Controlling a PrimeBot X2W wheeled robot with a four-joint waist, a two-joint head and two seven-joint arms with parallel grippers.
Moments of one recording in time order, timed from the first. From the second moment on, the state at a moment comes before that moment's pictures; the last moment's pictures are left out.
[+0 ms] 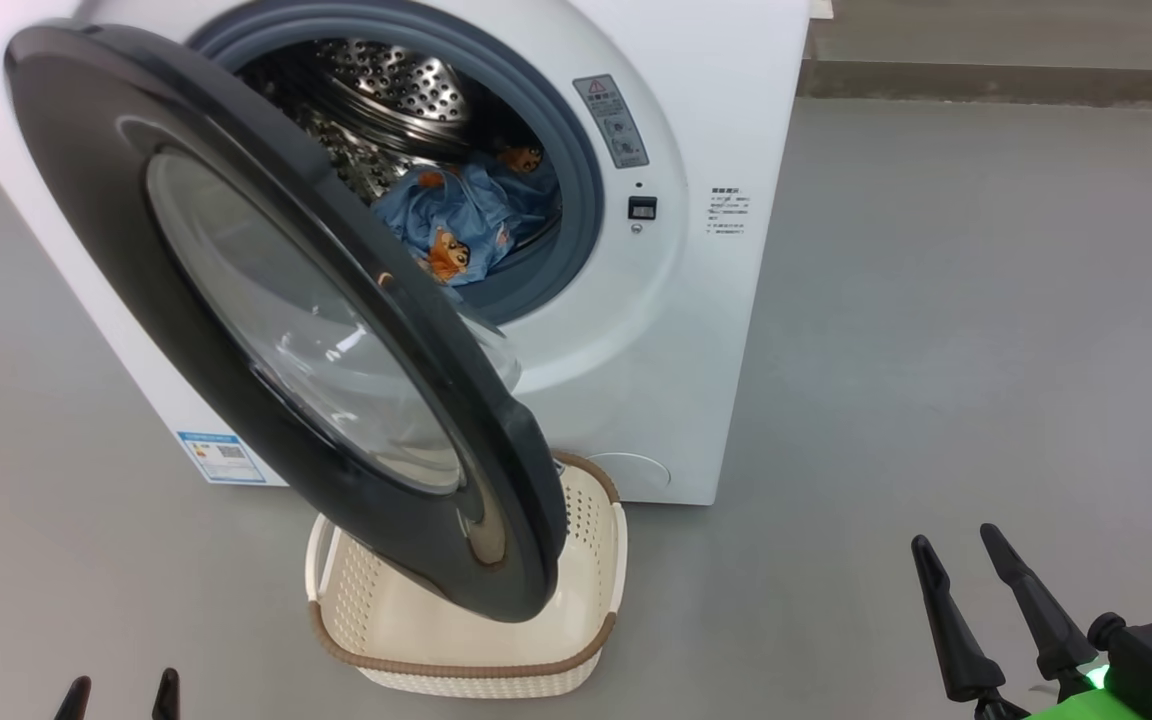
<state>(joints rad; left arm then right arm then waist) 0.14 0.21 0.10 0.26 -0.30 -0.13 -0.25 0.12 -0.22 0.14 0.06 0.44 0.12 -0.25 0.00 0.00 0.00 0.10</state>
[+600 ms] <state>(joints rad) 0.15 0.20 0.10 0.25 -0.28 -0.13 -0.25 0.11 -0.22 0.16 0.07 0.44 0.12 -0.25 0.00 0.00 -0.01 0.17</state>
